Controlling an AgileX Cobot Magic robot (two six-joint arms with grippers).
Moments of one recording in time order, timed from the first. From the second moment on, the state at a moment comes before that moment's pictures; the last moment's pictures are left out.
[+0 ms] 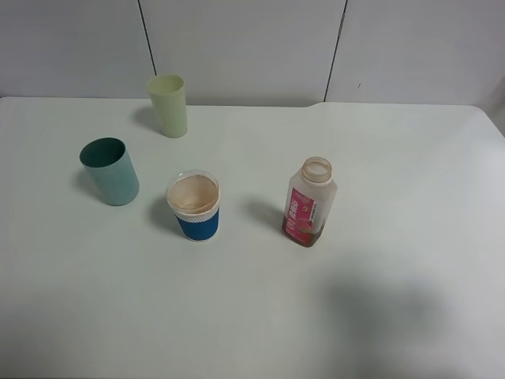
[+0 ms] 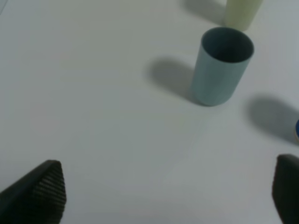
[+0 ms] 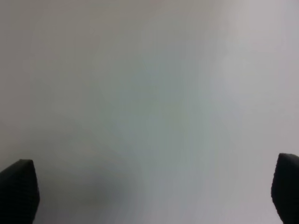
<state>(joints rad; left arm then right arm) -0.07 -0.01 -0.51 0.07 1.06 -0.15 -0.04 0.19 -0.50 -0.01 1.07 0.04</state>
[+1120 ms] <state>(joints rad) -0.07 -0.01 -0.51 0.07 1.06 -0.15 -0.04 0.27 -0.55 0.03 0.97 -0.08</state>
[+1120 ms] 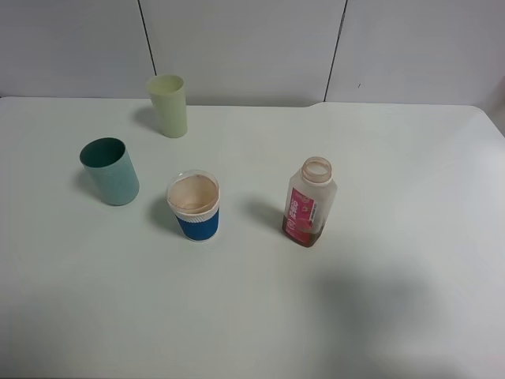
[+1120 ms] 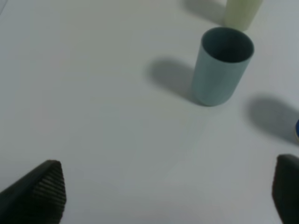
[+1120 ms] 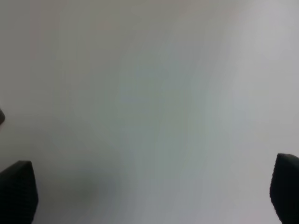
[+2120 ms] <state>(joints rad) -0.07 -0.01 -0.51 0.07 1.06 -0.15 0.30 0.75 -0.58 -0.05 0.86 -0.22</state>
